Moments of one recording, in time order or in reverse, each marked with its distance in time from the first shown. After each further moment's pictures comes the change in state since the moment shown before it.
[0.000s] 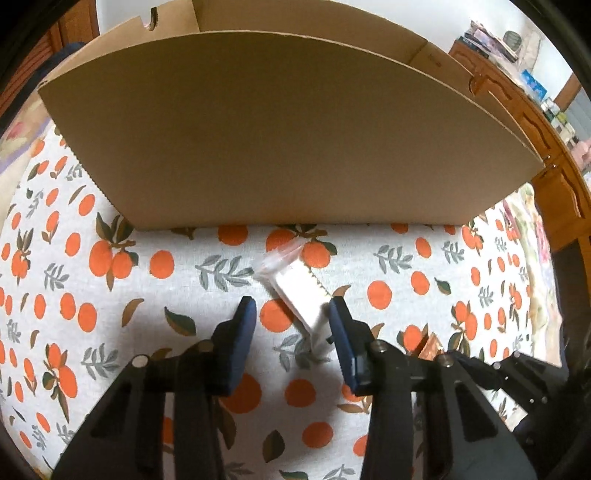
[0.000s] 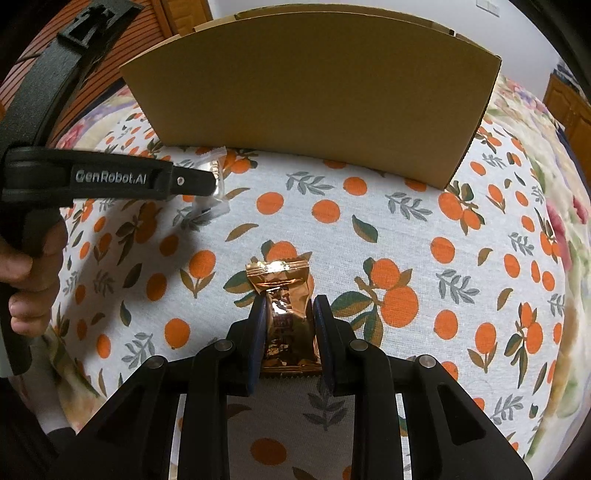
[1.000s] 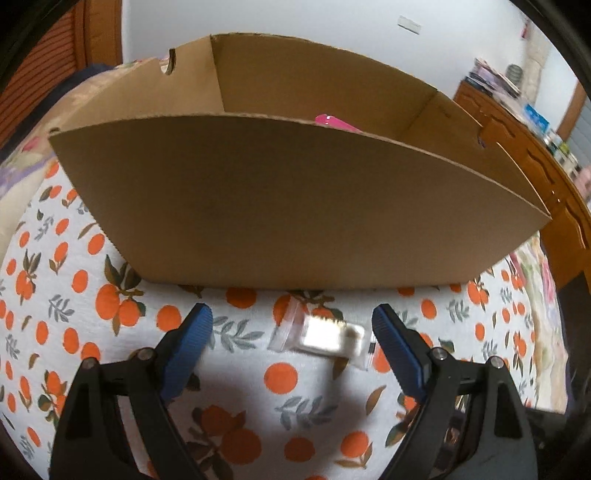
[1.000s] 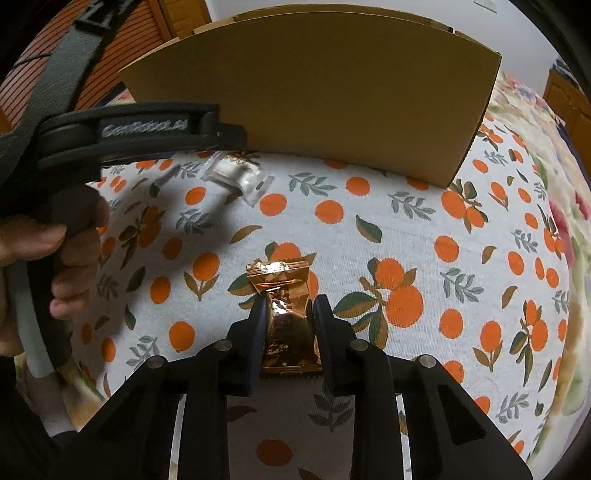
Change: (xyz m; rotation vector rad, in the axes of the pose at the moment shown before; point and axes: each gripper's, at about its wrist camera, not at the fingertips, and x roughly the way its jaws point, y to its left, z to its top) left arm -0.006 0.010 0.030 -0.051 -0.192 0.030; right arm 0.003 0.003 -0.002 0.018 -0.004 0.017
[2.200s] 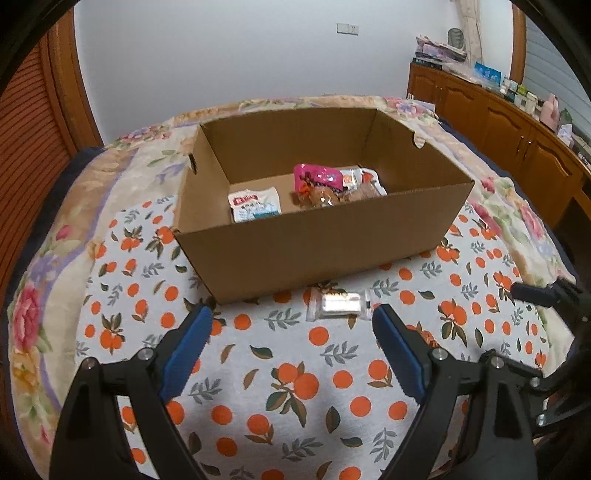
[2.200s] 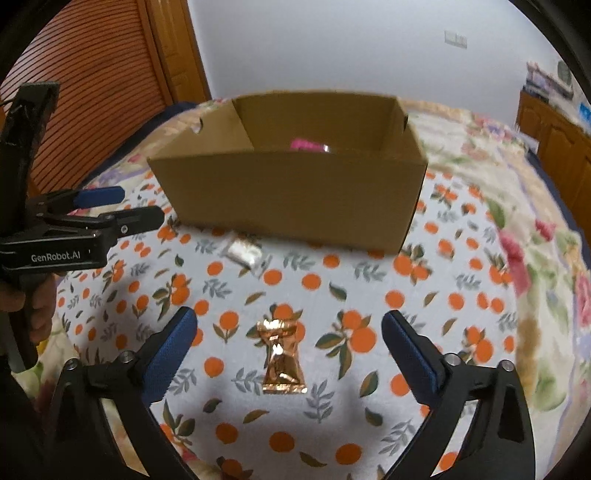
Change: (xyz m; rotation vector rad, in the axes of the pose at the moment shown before) left arm -0.106 -0.002 -0.011 0.296 -0.091 0.036; right arm -0.078 -0.001 0.010 0.040 -0.213 -0.030
